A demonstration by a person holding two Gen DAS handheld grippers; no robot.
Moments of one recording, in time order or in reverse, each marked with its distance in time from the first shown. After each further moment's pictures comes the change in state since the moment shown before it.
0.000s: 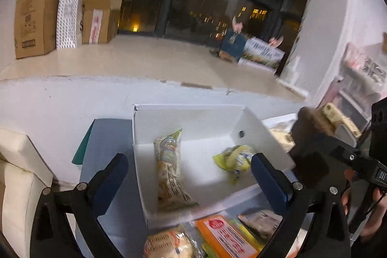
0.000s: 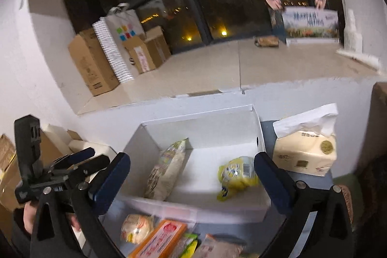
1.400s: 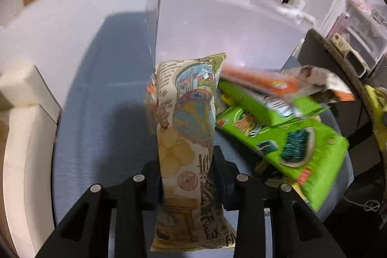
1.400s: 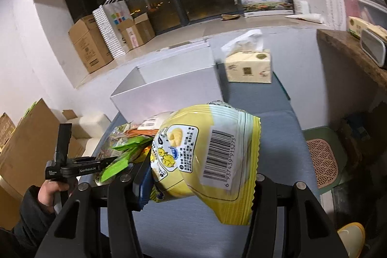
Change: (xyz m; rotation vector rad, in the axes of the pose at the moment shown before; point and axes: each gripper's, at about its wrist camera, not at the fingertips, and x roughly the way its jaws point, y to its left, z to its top) left arm -0.029 0.006 -0.191 0.013 0.331 0.055; right arm -0.142 -0.009 -0.171 0.069 0.061 -0.105
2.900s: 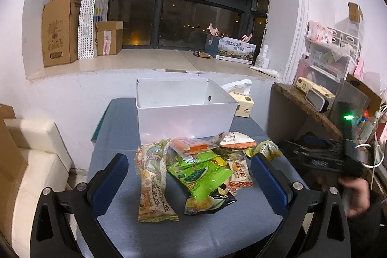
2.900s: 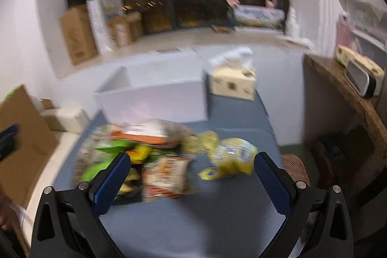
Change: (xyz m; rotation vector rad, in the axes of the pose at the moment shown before) left arm -0.184 -0.091 -0.016 0.063 -0.388 0.009; right arm -0.008 0.013 0.006 -0.094 -0.027 -0.199
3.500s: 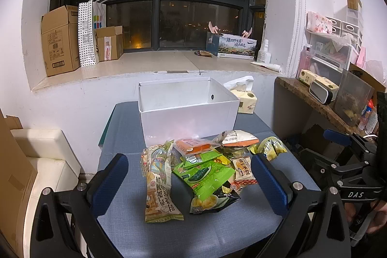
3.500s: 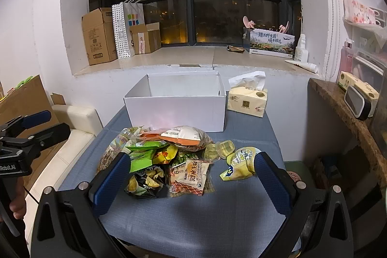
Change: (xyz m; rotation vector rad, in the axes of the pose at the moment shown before) left arm -0.006 -0.016 0.004 0.068 0.003 0.056; right arm -0.066 0.058 -0.011 -0.104 -0.106 0.039
